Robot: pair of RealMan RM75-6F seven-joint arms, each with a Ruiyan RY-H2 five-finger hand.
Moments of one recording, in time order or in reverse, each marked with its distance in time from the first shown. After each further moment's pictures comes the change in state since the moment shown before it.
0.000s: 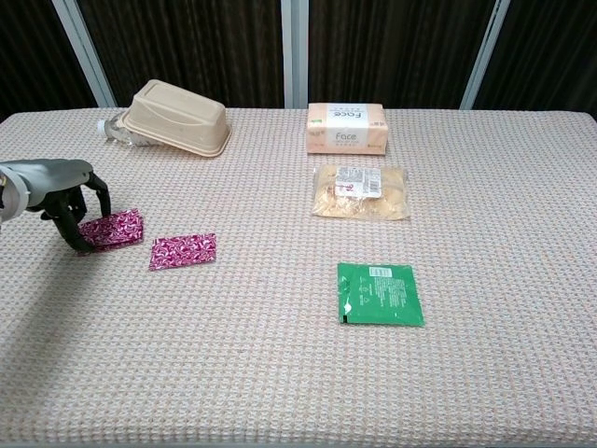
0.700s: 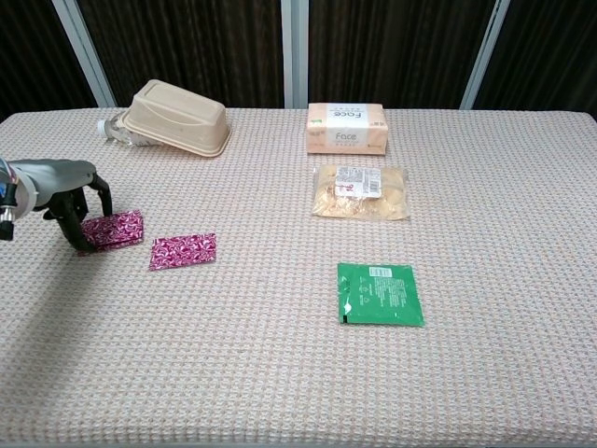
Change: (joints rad) left arm -0.019 -0.024 -0.014 0.011 -0.062 0.025 0.071; right arm 0.000 0.001 -0.002 0.010 0.004 -0.005 0.012
